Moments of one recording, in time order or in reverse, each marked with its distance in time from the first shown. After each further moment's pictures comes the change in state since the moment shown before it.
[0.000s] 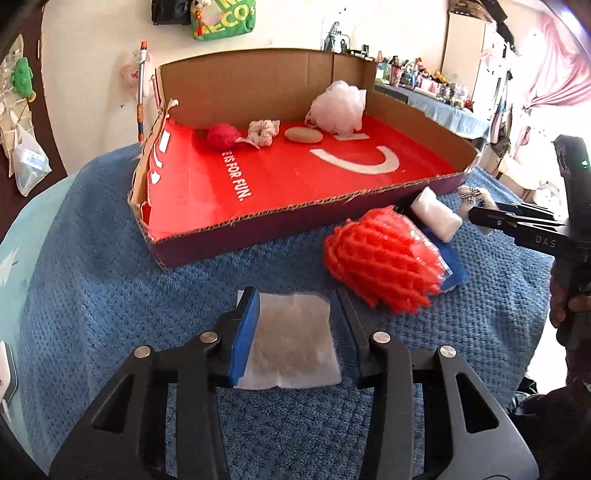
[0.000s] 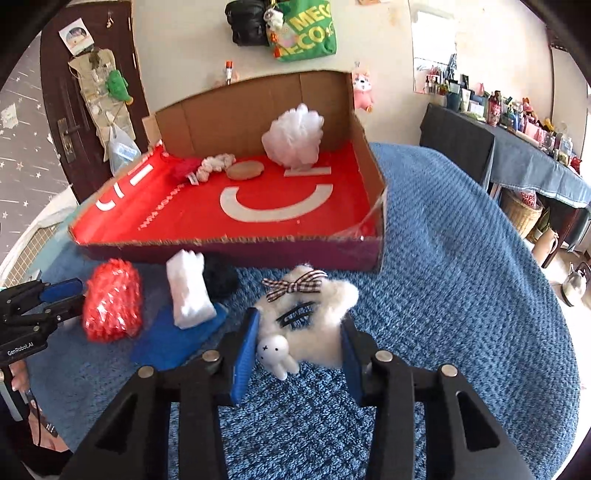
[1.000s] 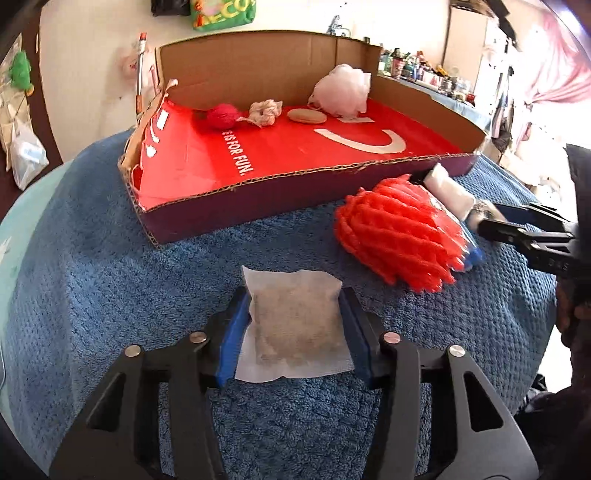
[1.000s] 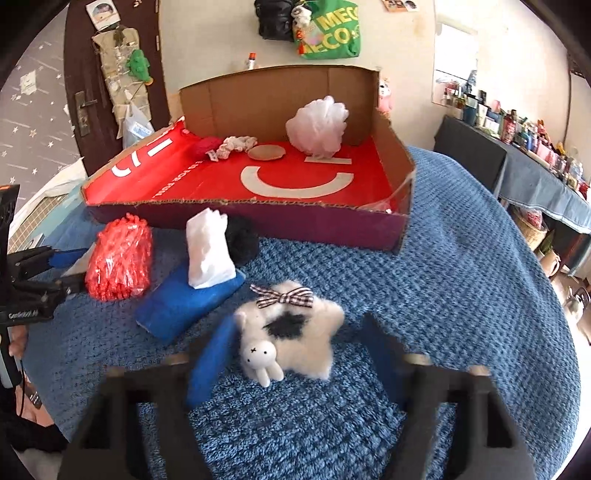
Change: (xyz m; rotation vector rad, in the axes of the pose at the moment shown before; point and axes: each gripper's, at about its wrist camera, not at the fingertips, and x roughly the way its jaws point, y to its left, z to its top) left arm 0.017 0.004 -0.016 0.008 0.027 0.001; right arm 0.007 0.016 -0.022 -0.105 0.016 0.004
